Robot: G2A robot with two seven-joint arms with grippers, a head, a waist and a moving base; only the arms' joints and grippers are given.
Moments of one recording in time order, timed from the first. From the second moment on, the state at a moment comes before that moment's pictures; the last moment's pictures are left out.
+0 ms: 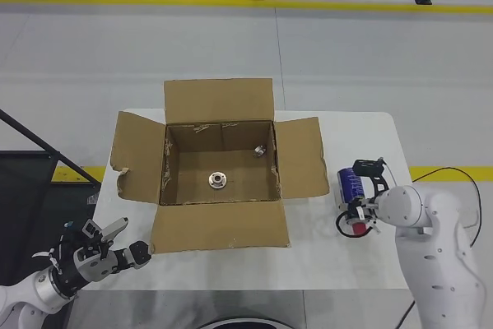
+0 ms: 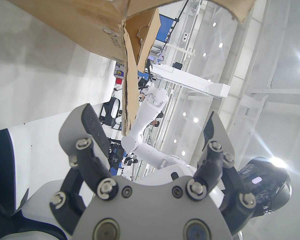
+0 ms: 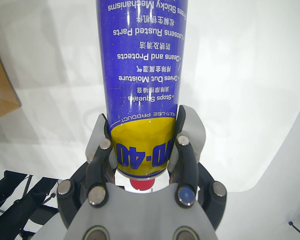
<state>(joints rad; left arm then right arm) 1.96 -1.15 -2.05 -2.04 -0.69 0.22 -1.05 -1.05 -1.19 1.44 -1.70 -1.11 0.17 1.53</state>
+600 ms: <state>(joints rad) 1.96 -1.15 -2.05 -2.04 -0.69 0.22 -1.05 -1.03 -1.19 1.39 -1.64 -1.12 0.20 1.49</state>
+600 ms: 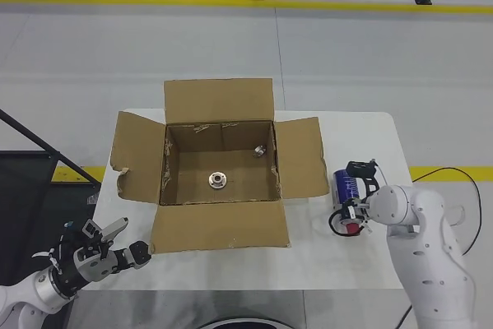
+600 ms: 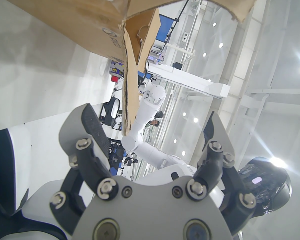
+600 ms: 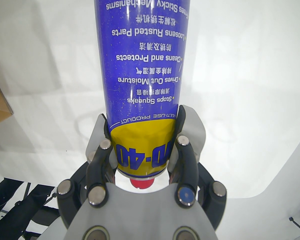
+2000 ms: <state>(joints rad) 1.96 -1.15 -2.05 -2.04 -0.69 0.22 -1.05 -1.03 -1.19 1.35 -1.64 -1.10 0.21 1.49</state>
